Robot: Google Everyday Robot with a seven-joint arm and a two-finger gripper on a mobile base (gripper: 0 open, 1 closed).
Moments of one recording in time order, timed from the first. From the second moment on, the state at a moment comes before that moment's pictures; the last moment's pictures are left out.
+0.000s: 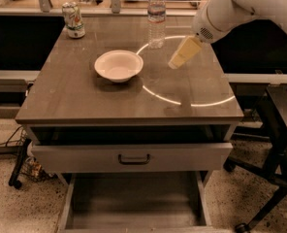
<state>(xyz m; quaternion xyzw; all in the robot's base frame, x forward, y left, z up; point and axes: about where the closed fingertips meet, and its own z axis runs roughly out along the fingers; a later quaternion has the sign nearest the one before) 0.688 -0.137 0.928 -0.50 0.79 -0.02 0.37</state>
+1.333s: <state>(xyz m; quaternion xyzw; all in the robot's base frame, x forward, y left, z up) 0.849 -0.091 0.920 -0.36 0.78 0.03 0.51</state>
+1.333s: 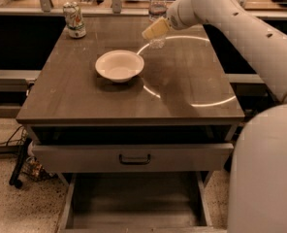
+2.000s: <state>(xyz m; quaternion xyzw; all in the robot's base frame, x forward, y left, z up) 0.886 -0.077 0.917 -0.31 0.78 0.07 0.53</state>
